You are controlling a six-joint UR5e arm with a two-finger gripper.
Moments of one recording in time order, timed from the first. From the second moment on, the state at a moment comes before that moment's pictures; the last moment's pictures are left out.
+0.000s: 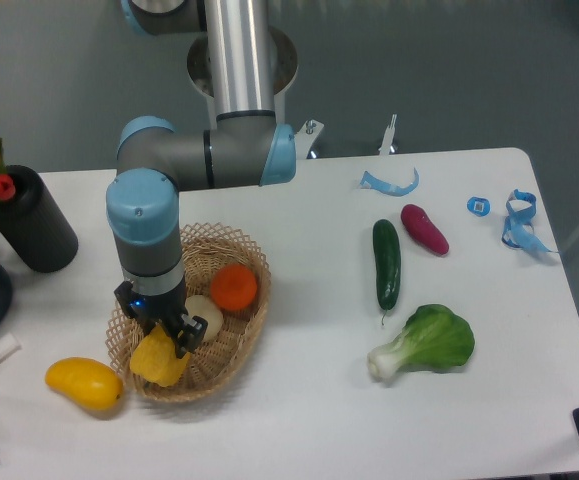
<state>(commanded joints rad) 2.14 -1.93 -1.69 -0.80 1.49 0.62</state>
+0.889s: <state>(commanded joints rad) 2.35 -1.90 -1.51 -0.80 1.48 0.68</state>
